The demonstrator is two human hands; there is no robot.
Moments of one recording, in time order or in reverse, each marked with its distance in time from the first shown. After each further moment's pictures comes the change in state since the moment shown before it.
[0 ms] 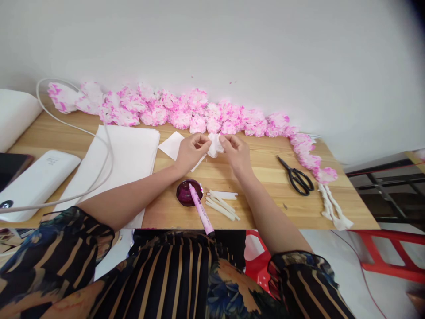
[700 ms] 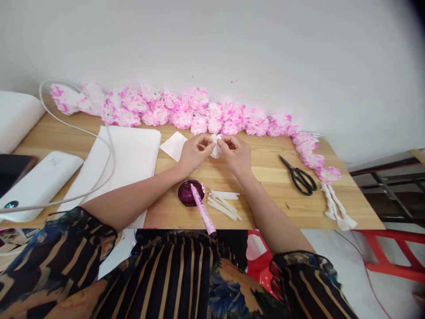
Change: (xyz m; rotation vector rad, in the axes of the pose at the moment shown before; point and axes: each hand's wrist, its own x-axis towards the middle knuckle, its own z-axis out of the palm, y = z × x) left_hand -0.002 -0.001 0.001 0.080 -0.034 0.059; right_hand -0.004 -0.003 0.000 -0.187 0.022 -0.154
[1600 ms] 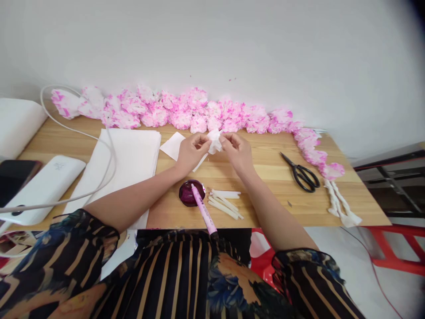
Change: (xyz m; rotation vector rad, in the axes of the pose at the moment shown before) left_hand 0.003 -0.003 -0.003 -0.075 0.034 -0.046; right_hand 0.004 0.000 0.000 0.165 -0.031 0.112
